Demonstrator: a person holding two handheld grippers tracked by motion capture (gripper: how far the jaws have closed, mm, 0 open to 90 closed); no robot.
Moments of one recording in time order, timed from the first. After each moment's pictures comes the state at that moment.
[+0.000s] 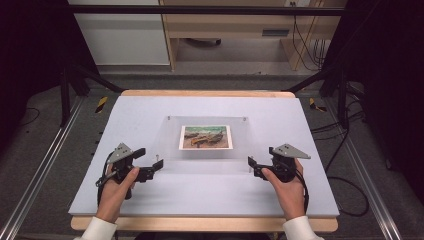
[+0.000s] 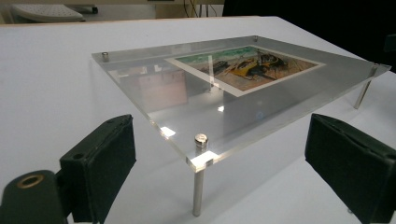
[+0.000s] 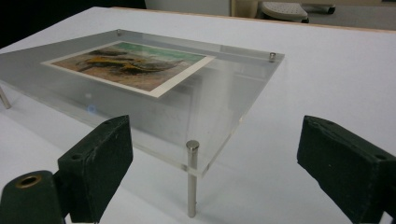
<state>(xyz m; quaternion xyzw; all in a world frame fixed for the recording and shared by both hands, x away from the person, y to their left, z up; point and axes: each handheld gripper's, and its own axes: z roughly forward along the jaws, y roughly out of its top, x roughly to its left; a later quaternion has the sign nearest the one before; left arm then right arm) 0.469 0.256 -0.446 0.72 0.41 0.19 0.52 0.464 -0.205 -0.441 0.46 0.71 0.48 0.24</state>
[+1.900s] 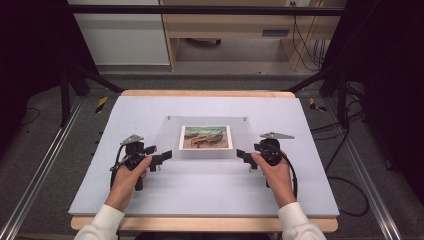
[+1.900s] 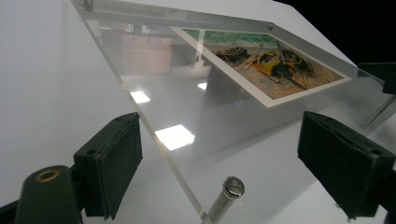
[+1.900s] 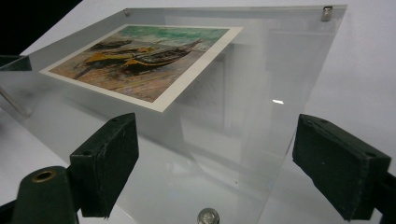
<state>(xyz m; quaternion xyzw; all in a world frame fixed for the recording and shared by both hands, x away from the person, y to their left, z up) 0.518 0.243 -0.464 0.71 0.48 0.09 0.50 0.518 -0.185 -0.454 0.51 0.72 0.46 0.10</state>
